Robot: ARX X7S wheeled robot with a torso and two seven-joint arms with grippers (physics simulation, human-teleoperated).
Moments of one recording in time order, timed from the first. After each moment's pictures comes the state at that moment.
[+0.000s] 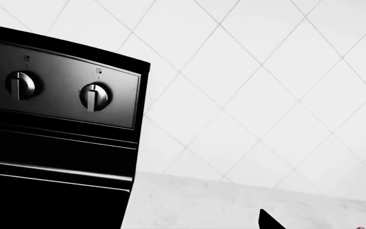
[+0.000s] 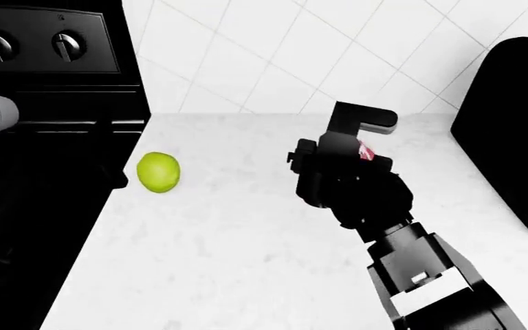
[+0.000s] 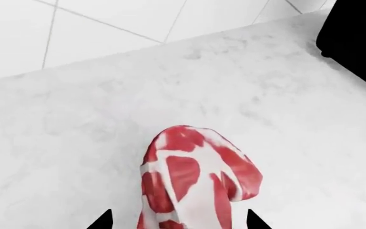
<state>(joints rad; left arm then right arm) -0.57 -0.77 -0.14 0.71 -1.58 -0.86 -0.90 1.16 0.06 -0.60 0.72 1.03 0.63 1.08</state>
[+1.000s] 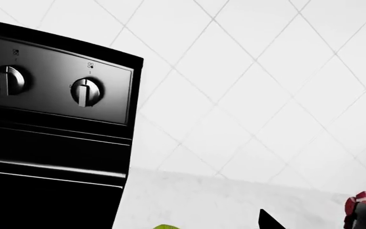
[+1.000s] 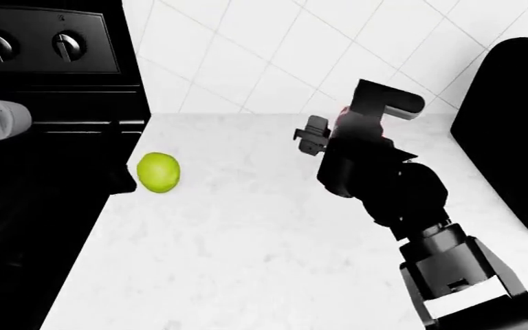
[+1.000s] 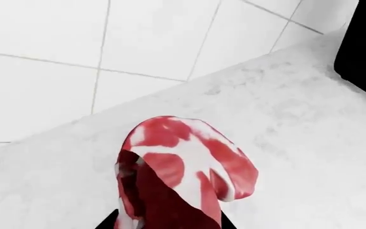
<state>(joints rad) -0.56 -0.76 -0.12 0.72 -1.57 -0.85 -0.89 1.14 0.18 -0.58 0.49 1.18 0.62 1.05</state>
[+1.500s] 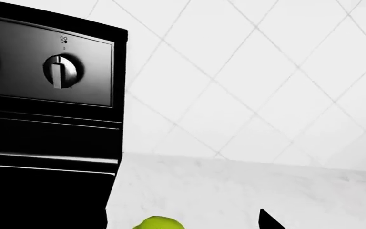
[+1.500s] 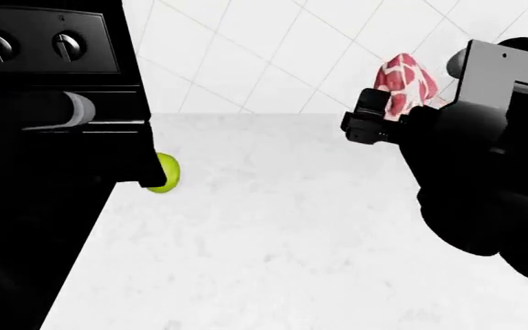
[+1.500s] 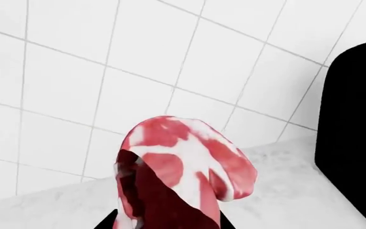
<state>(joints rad) -0.69 -0.68 0.06 0.58 -1.48 -0.91 -0.89 1.00 0.60 -0.39 -0.34 1.53 0.78 1.15</state>
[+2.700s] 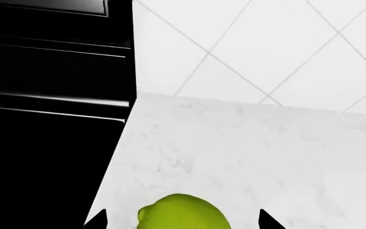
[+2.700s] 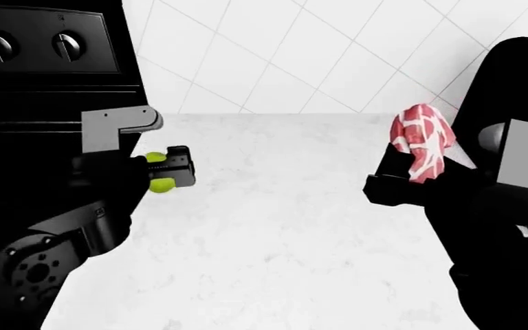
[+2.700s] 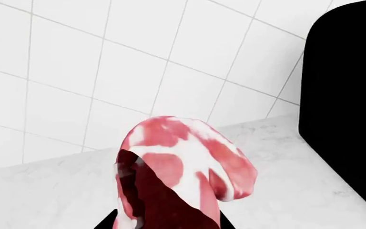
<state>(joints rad) -0.83 -0.49 0.35 0.05 -1.08 -0.86 -0.68 0.64 0.78 -0.25 -0.62 1.53 0.66 1.07</state>
